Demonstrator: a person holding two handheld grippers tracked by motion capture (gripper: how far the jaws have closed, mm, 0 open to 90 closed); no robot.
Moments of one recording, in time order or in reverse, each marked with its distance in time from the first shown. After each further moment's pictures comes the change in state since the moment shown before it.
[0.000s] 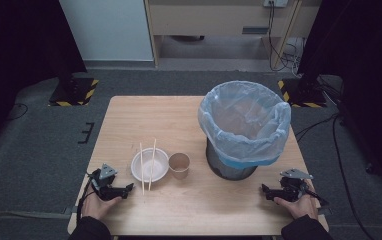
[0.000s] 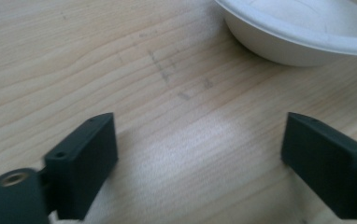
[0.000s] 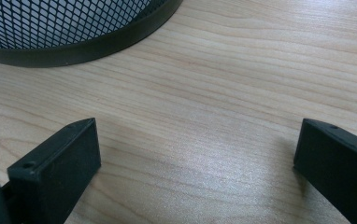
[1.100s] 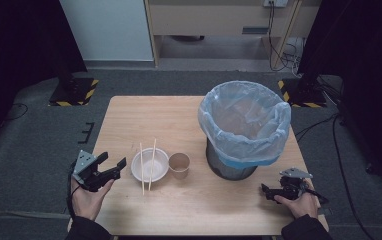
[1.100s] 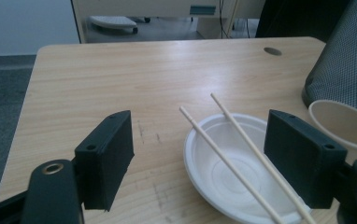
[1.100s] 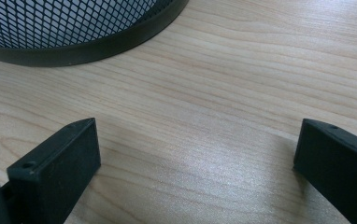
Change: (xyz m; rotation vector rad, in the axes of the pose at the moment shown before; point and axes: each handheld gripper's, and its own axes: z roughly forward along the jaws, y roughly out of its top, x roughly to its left) left arm -0.013 0.050 -0.067 -0.439 0.041 -0.146; right arm -0.002 0.002 0.002 -0.002 0.020 -0.021
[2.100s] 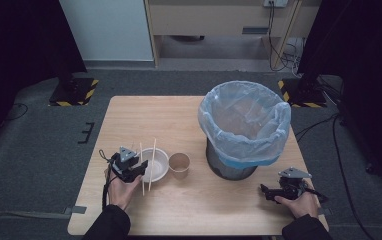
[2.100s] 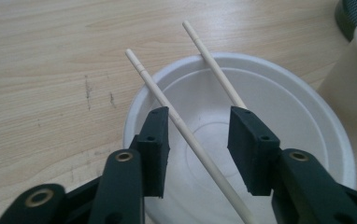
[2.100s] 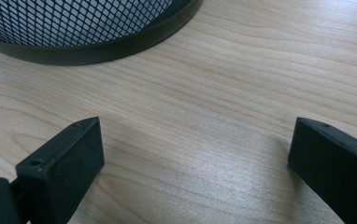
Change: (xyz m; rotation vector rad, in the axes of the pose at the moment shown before) left arm -0.043 -0.019 0.082 0.316 0.056 0.098; right arm 0.002 0.001 0.000 -0.011 0.029 -0.029
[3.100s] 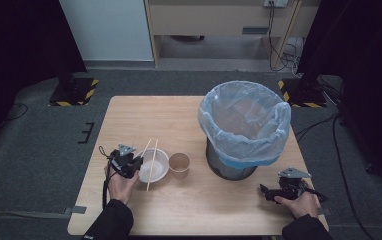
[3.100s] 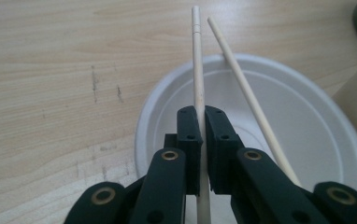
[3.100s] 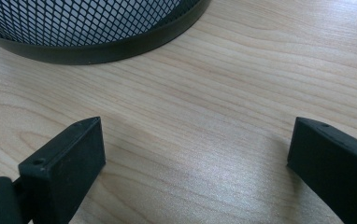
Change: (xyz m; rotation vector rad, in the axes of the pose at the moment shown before) left arm 0.009 0.010 -0.004 0.008 -0.005 -0.072; right arm 0.000 0.000 0.000 -0.002 0.016 -0.022
